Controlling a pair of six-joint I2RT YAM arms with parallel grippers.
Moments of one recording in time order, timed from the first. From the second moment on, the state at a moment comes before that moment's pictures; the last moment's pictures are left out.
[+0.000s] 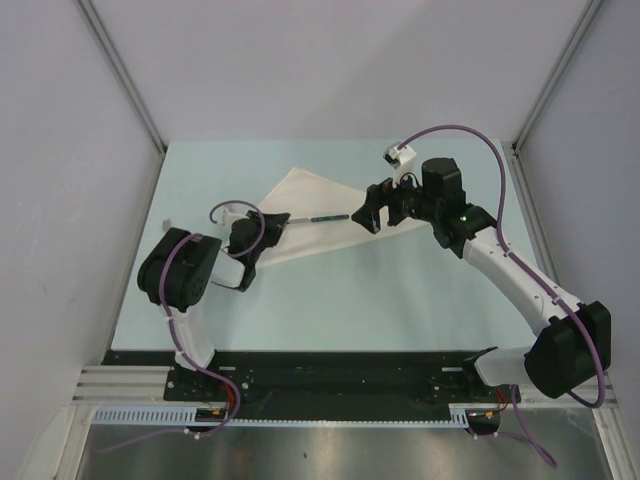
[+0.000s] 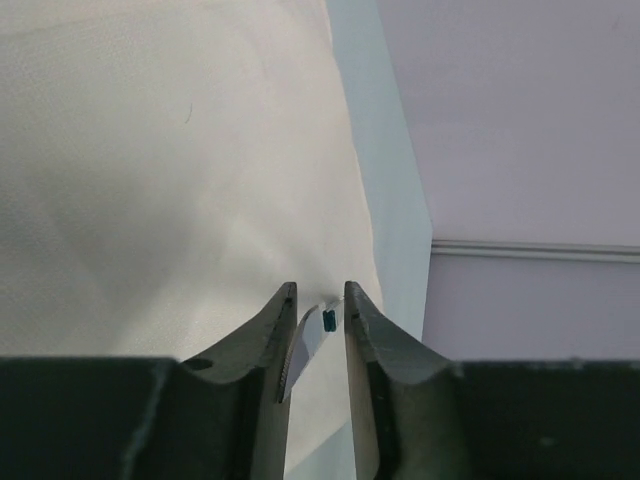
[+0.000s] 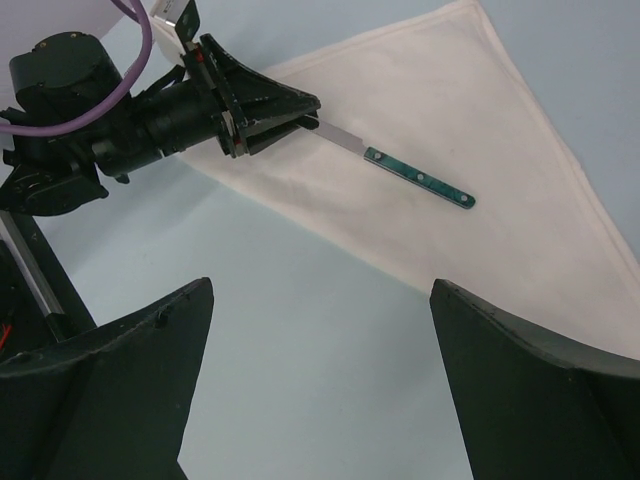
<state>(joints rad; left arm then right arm) -0.30 1.88 0.58 1.04 -0.05 -1.31 0.45 1.33 1.15 -0.21 -0.44 0.08</state>
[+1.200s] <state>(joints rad) 0.06 1.17 0.71 0.04 -0.08 -0.73 0.45 1.41 1.19 -0.20 -0.42 0.11</state>
